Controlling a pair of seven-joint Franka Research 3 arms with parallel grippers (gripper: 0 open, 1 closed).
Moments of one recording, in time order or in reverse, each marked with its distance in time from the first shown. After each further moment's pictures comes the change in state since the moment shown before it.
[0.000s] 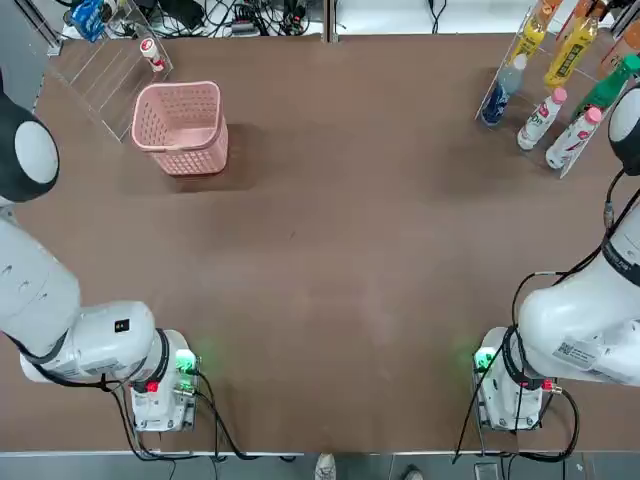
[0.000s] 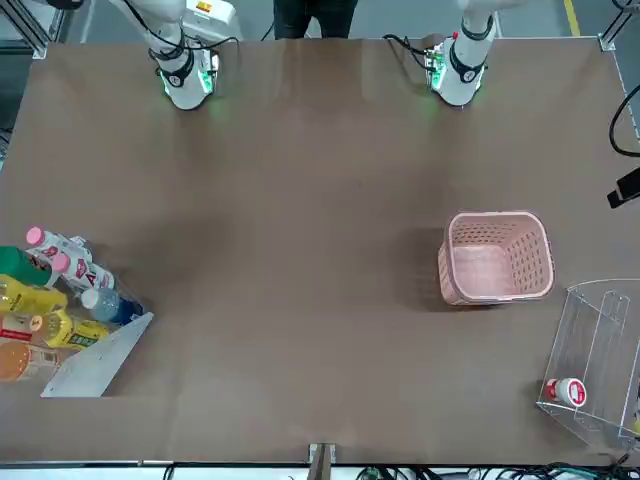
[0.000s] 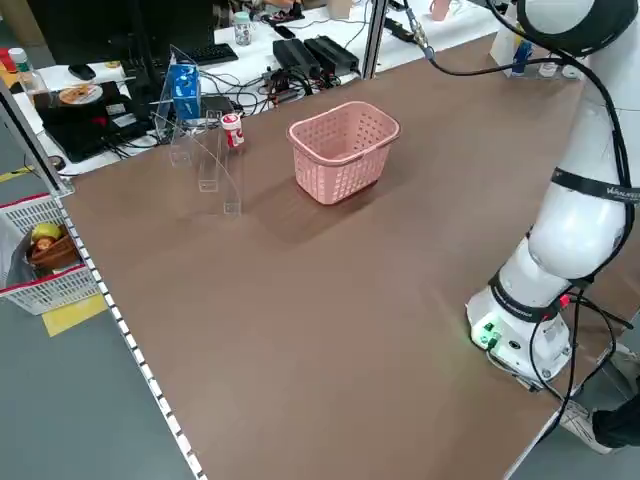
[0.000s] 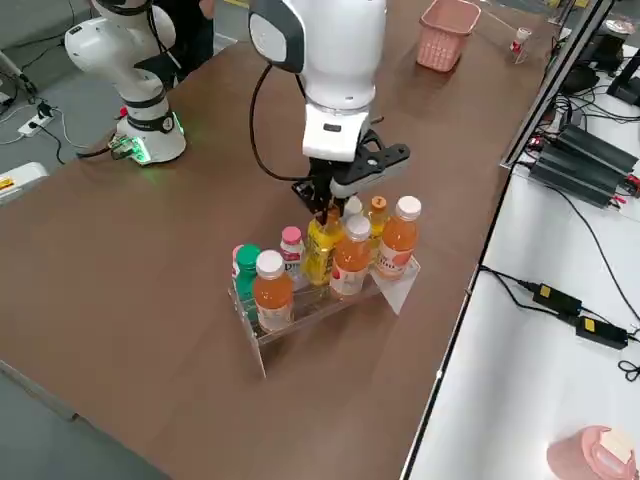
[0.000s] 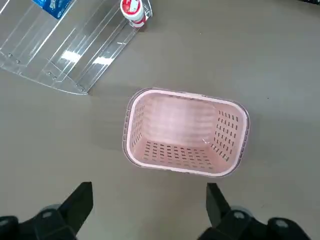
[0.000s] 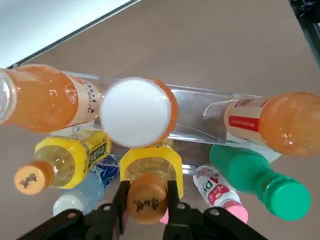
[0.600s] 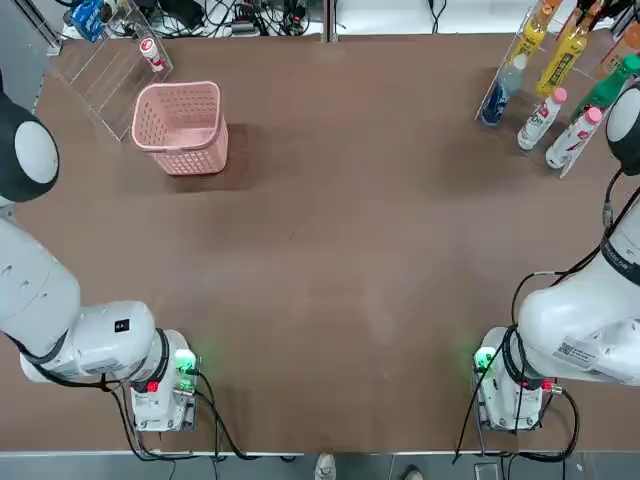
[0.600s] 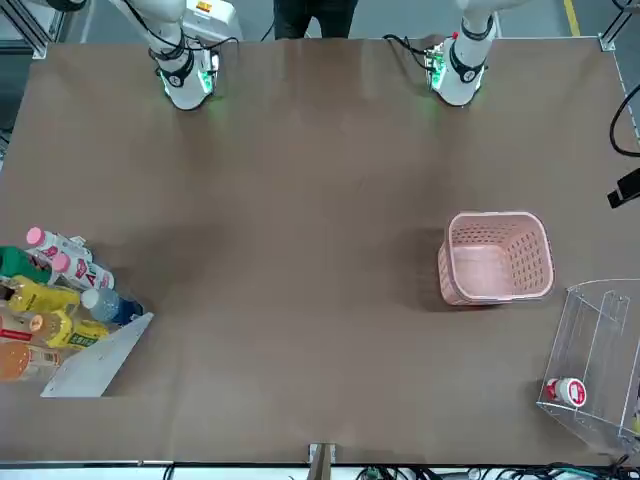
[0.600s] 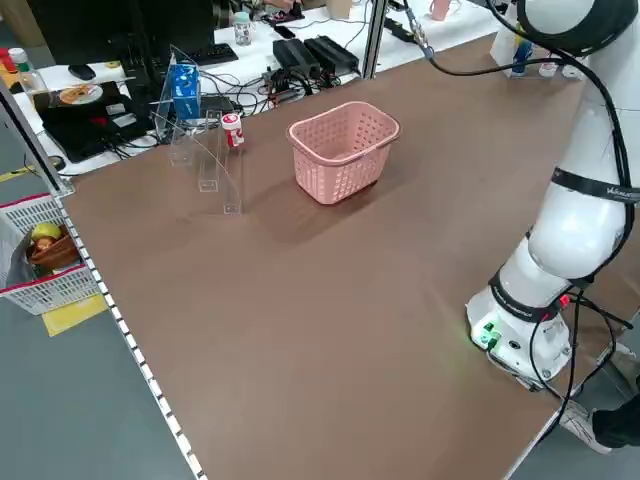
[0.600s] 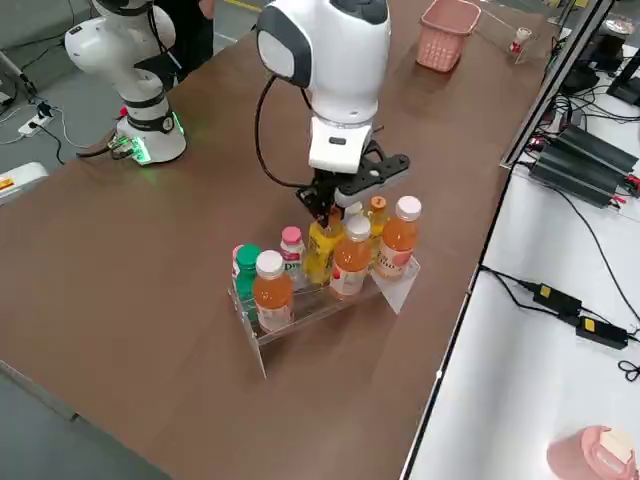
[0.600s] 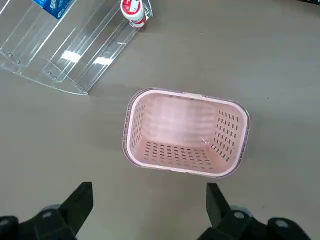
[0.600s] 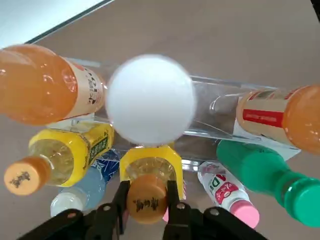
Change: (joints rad) left arm 0.000 0.000 0.000 0.000 0.000 0.000 0.000; right arm 0.007 0.006 0.004 -0.037 -0.002 0.014 -0.002
